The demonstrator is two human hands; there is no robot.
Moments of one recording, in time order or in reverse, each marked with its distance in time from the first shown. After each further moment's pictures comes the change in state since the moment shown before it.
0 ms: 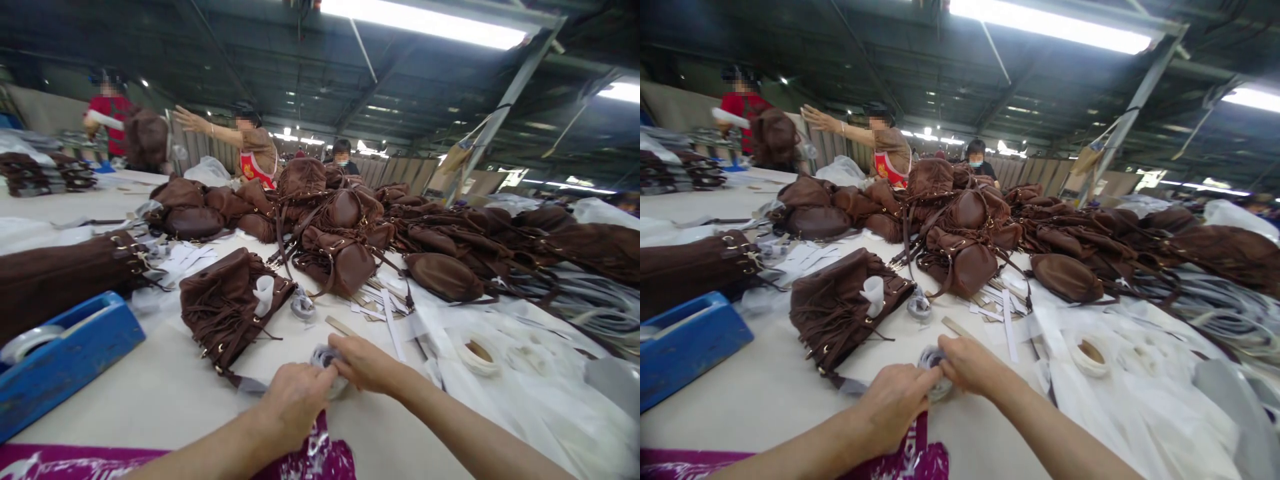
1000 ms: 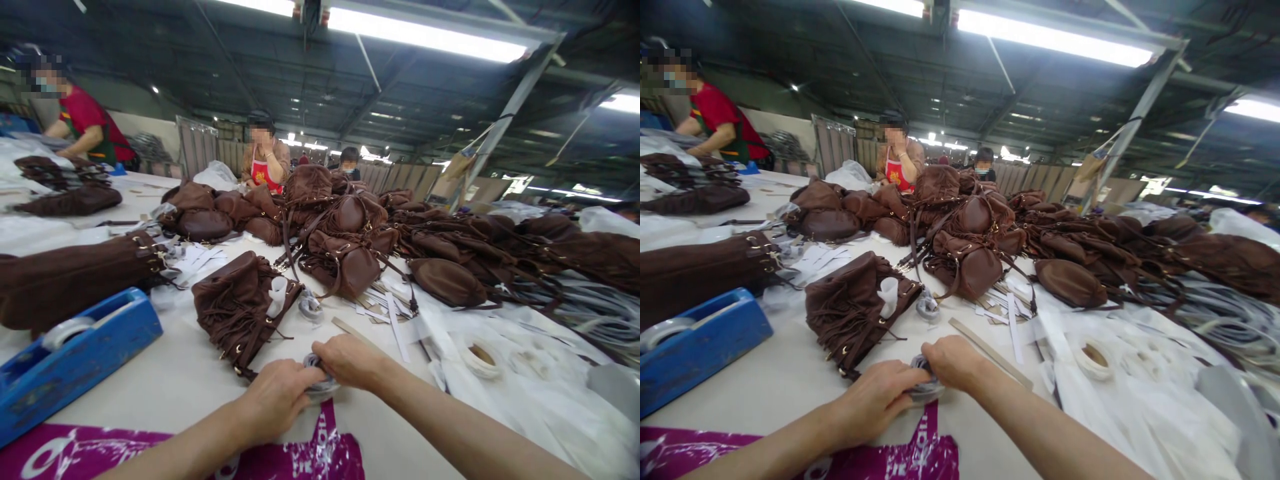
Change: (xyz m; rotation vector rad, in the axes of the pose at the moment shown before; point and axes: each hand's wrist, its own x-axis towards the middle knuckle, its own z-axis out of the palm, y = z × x) left_hand -0.041 -0.031 -0.018 -0.331 0.071 -0.041; right_hand 0.018 -0.045 -0.012 -0.317 -0.063 -0.132
